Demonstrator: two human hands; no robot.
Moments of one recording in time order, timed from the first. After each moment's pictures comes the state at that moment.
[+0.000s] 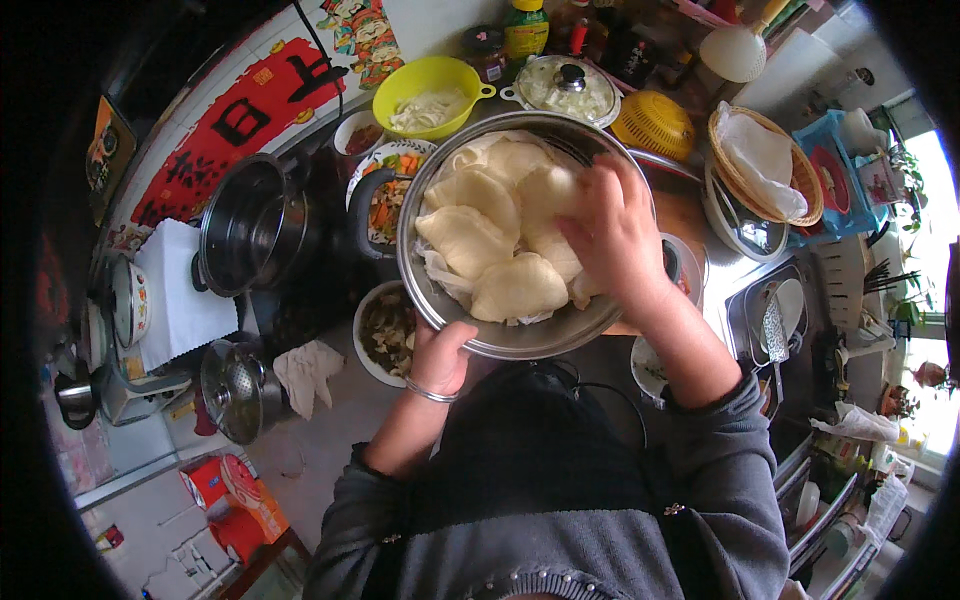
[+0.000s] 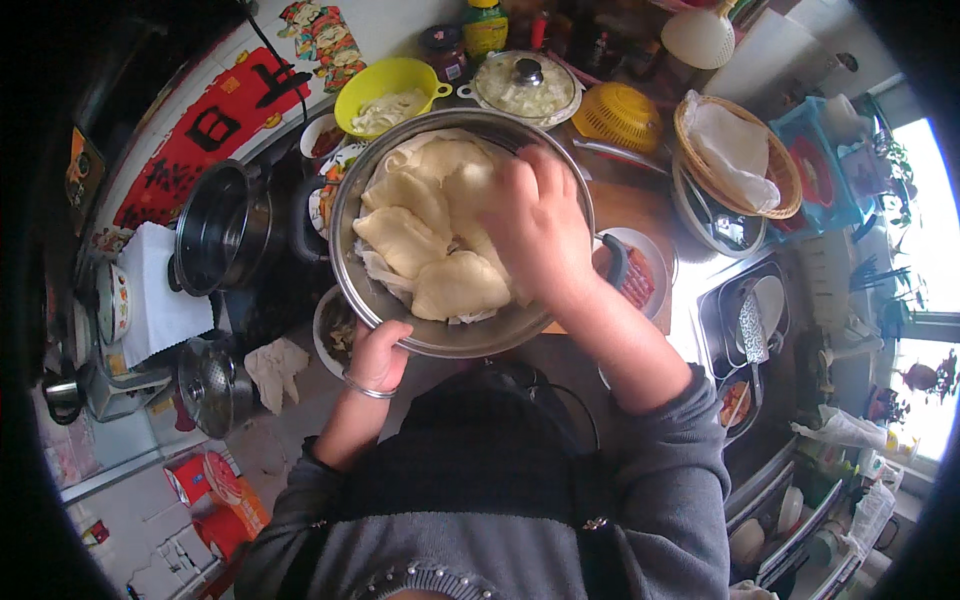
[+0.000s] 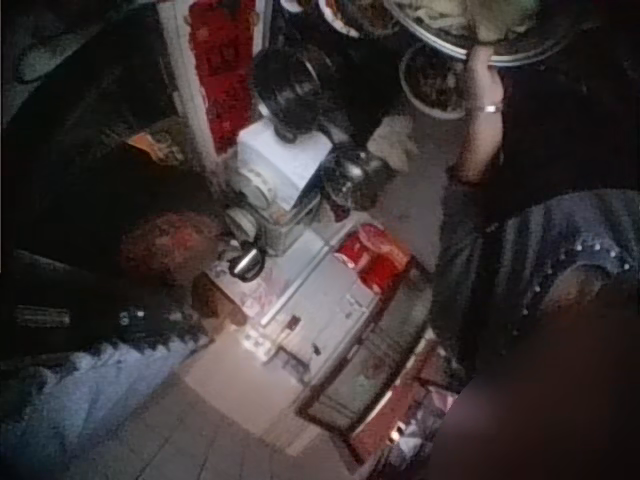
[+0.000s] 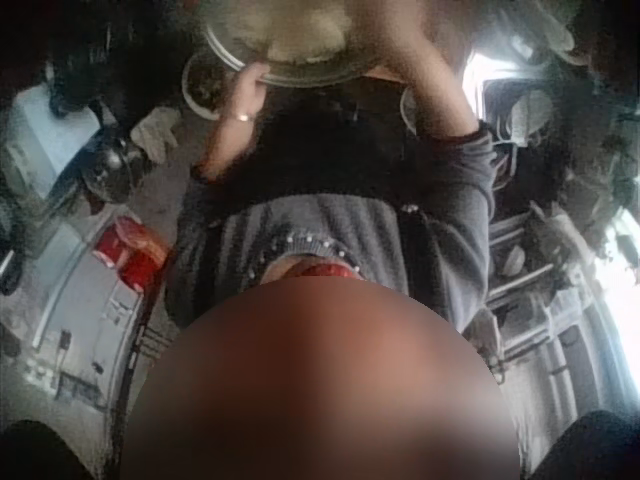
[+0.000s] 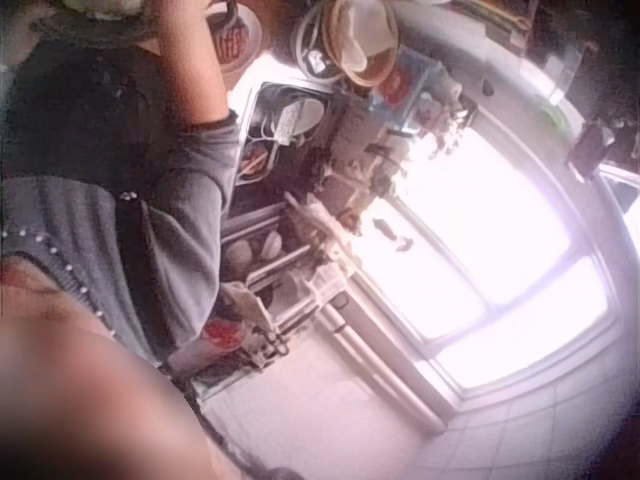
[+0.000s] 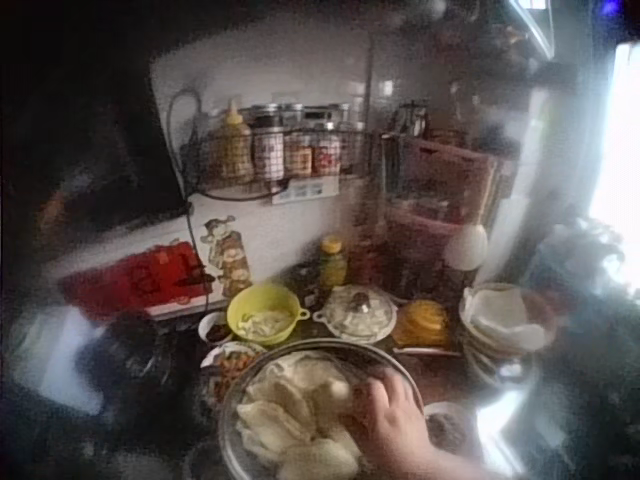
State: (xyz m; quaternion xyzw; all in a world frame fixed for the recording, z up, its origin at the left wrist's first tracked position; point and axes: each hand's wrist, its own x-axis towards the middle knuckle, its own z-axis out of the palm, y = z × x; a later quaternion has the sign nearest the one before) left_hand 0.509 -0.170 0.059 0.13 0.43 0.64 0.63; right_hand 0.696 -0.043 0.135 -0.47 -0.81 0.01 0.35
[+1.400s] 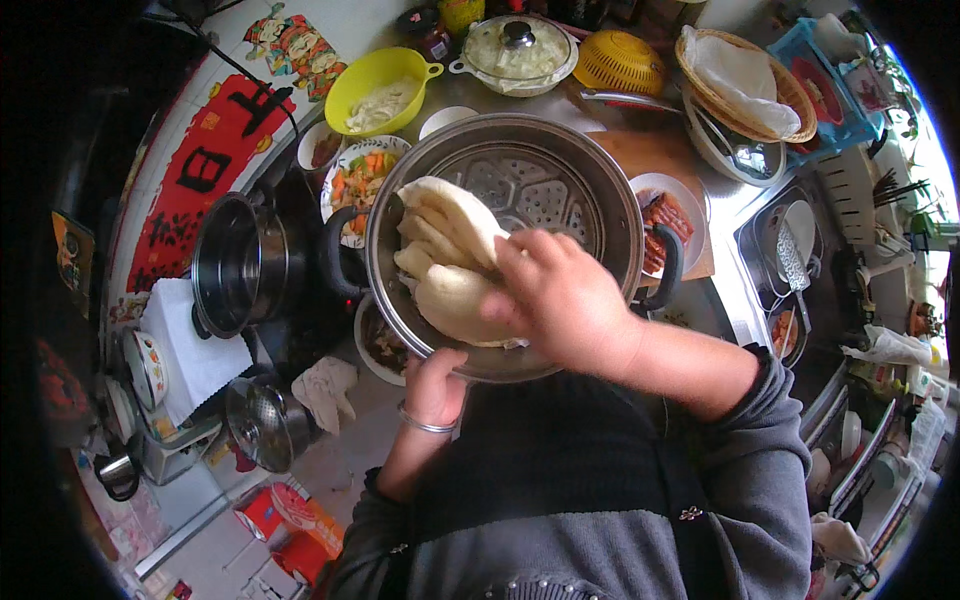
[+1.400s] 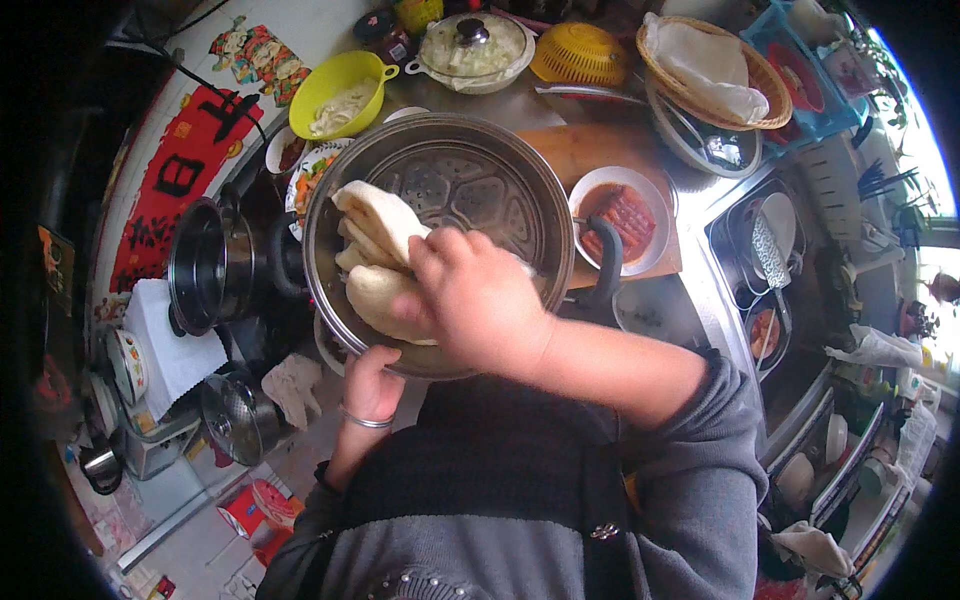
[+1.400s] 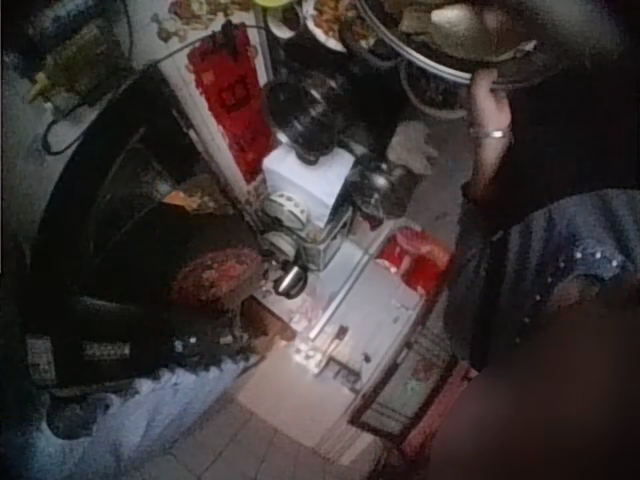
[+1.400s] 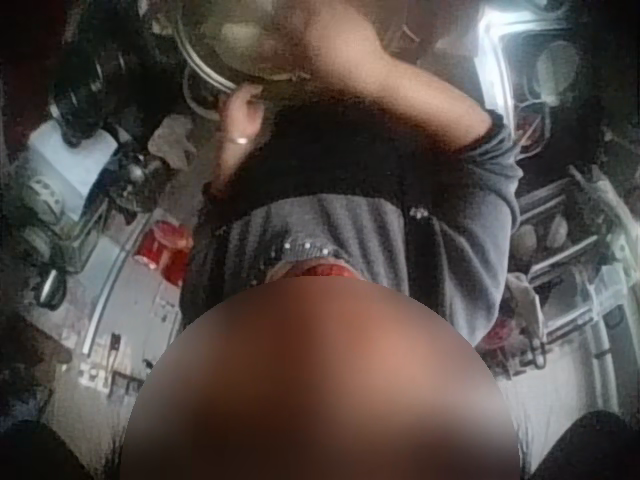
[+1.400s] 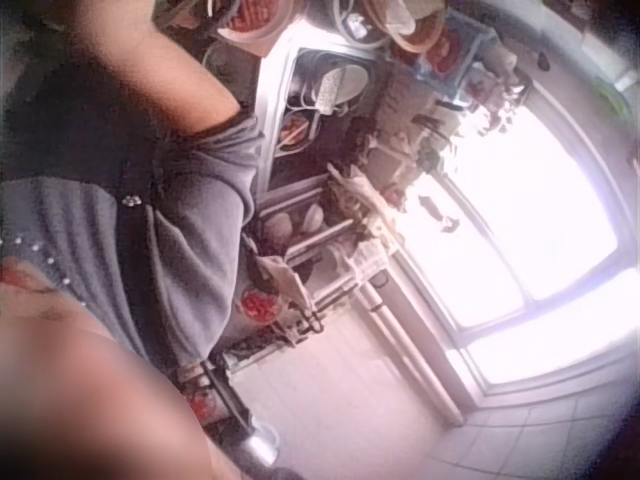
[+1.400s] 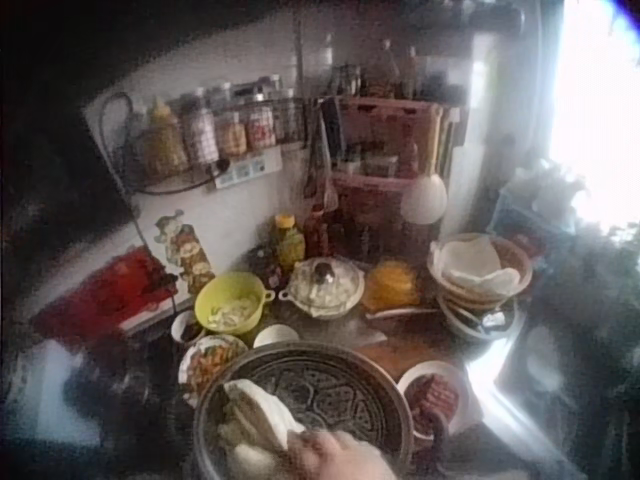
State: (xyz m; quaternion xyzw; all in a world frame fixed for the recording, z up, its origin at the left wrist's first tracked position) left_hand 0.496 -0.206 0.065 0.08 0.47 0.56 0.67; right_hand 0.679 -0.116 0.140 -0.48 -0.81 0.21 0.25
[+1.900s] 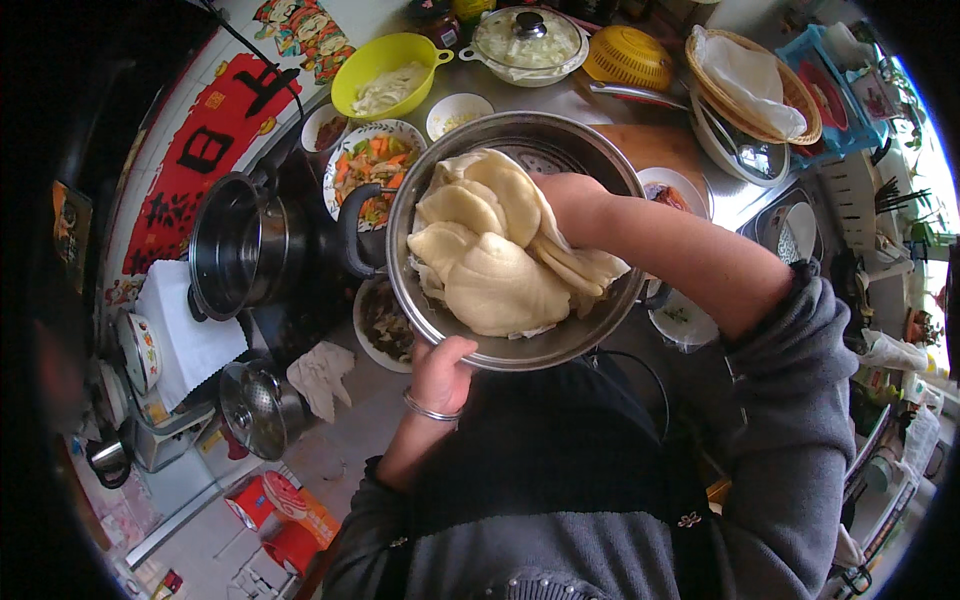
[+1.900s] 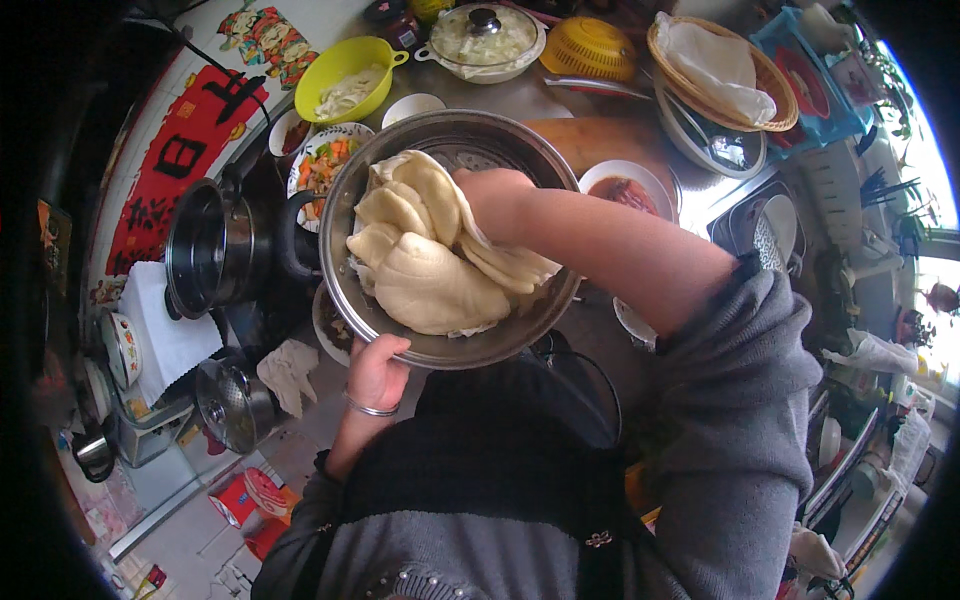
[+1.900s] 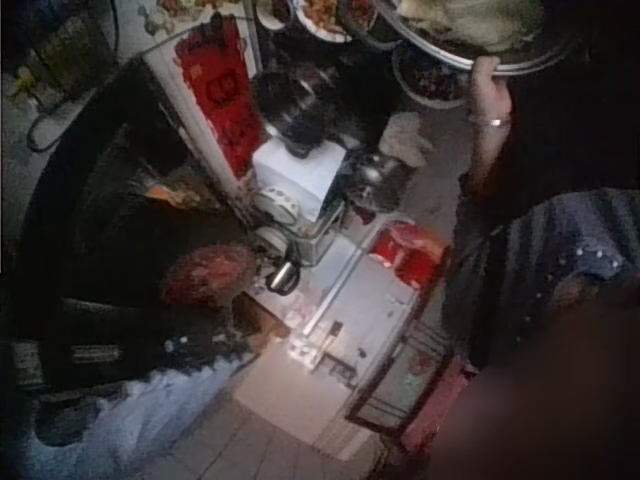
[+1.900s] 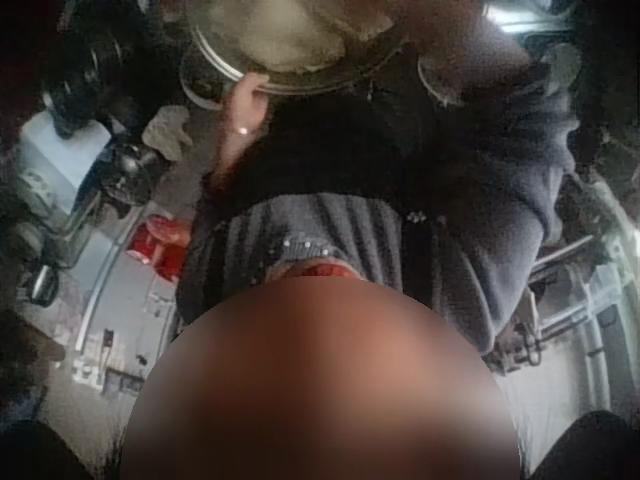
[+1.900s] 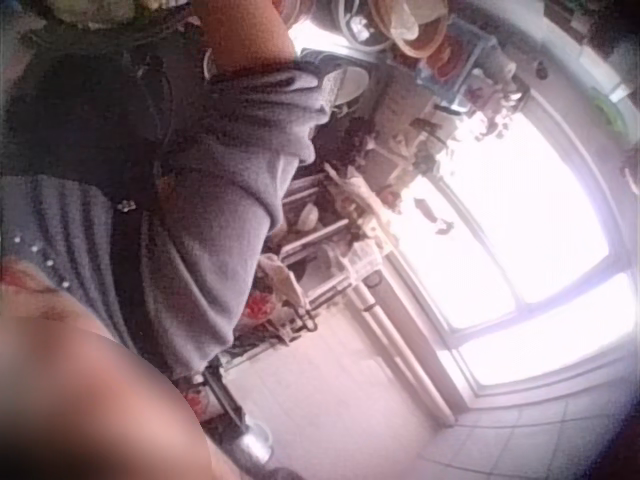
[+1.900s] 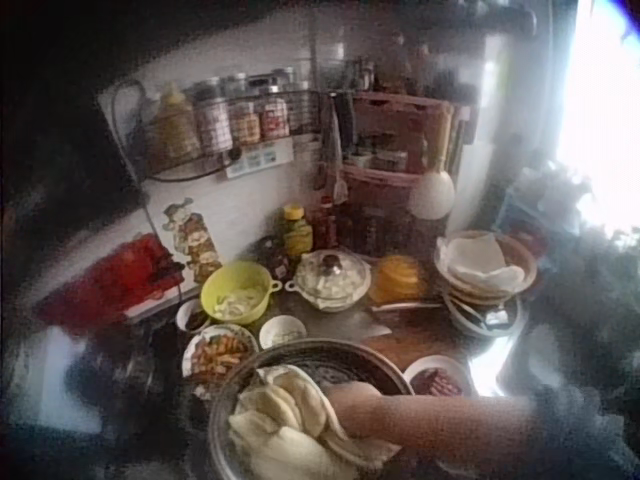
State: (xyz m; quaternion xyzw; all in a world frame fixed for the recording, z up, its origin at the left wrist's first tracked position) left_hand 0.501 -0.211 0.065 0.09 0.48 0.56 0.67; right_hand 0.685 -0.025 0.098 -0.44 -0.84 0.32 -0.09
